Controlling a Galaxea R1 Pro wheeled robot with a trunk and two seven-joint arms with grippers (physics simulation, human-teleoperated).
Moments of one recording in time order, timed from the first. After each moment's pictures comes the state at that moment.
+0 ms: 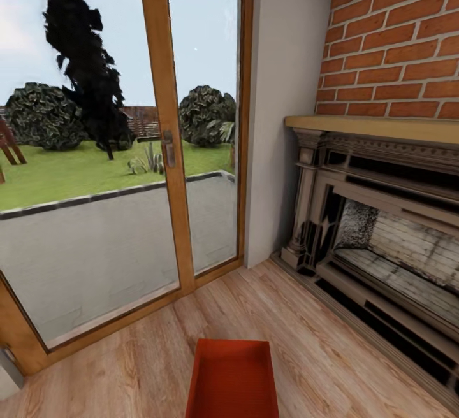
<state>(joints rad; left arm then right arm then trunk) -0.23 -0.01 -0.26 -0.01 0.59 -0.06 0.02 -0.23 0.00 0.21 0.03 -0.06 -0.15 -0.02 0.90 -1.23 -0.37</state>
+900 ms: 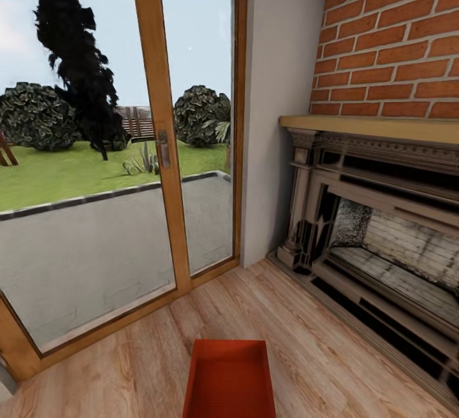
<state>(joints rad) -0.23 -0.01 -0.26 -0.01 0.59 -0.06 0.02 -0.23 0.01 0.20 0.03 -0.07 -0.15 -0.02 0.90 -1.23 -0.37</state>
